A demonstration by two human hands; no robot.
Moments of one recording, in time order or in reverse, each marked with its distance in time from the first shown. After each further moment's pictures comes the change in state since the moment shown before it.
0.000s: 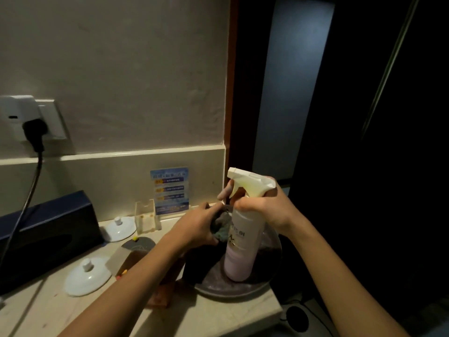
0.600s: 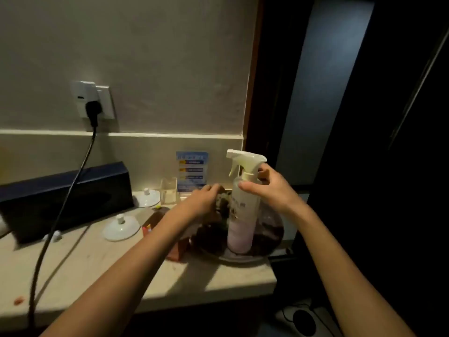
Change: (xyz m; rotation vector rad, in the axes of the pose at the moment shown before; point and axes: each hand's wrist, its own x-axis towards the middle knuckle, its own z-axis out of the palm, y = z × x) left_hand -0.045 0.033 -0.027 -0.003 0.018 -0.240; right_hand -0.012 0.021 -0.008 -0.199 0.048 0.149
